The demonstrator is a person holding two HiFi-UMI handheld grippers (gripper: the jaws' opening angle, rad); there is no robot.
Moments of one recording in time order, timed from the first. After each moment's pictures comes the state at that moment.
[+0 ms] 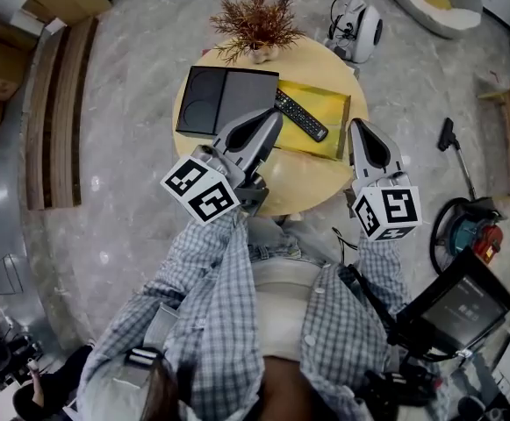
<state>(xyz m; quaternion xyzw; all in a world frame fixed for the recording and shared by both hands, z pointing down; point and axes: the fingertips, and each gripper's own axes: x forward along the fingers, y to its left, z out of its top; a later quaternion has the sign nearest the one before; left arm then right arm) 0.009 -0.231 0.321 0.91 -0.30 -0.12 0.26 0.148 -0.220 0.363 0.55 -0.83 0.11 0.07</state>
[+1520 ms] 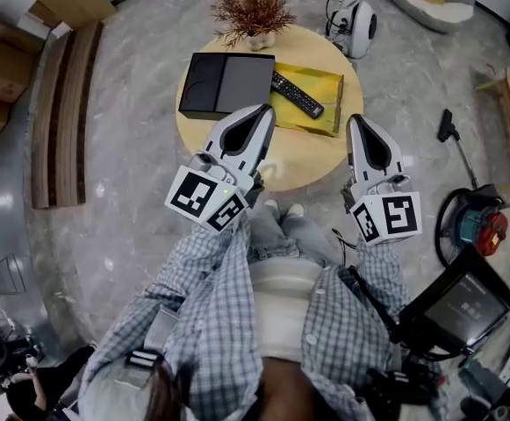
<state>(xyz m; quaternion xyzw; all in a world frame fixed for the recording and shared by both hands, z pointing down) 0.010 -0.156 0.293 0.92 -0.37 -0.07 0.10 0.144 -0.140 0.320 0.54 -0.84 0.05 -0.01</state>
